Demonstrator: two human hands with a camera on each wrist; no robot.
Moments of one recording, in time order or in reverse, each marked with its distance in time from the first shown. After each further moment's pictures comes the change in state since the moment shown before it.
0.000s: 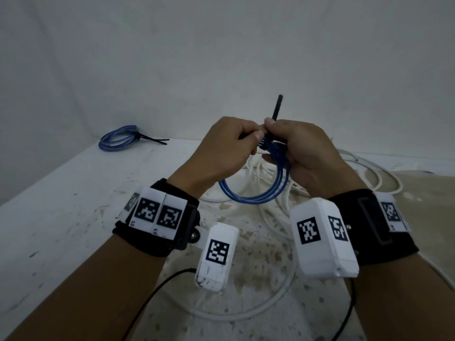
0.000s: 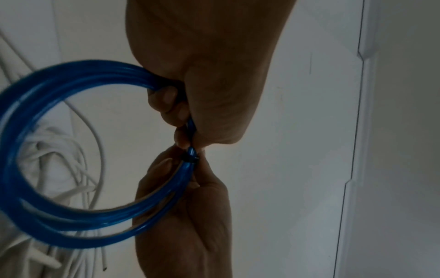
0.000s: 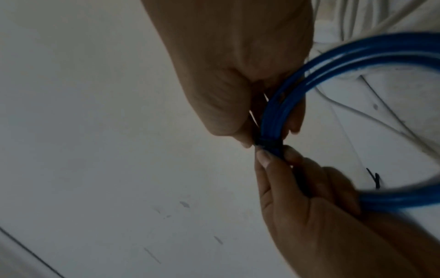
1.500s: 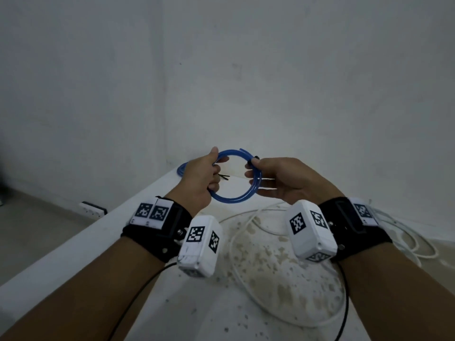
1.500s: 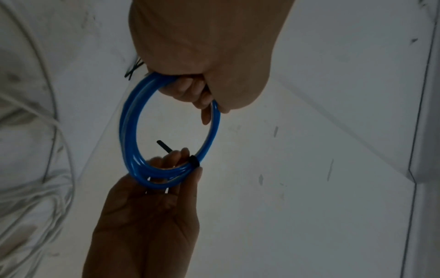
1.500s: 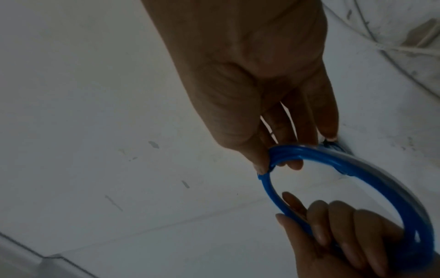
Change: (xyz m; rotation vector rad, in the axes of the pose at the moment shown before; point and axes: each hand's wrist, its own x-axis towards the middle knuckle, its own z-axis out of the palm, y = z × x) left_hand -0.080 -0.023 -0.166 -0.837 0.476 -0.544; right_hand -0.032 -0.050 0.147 -0.183 -0.322 0.192
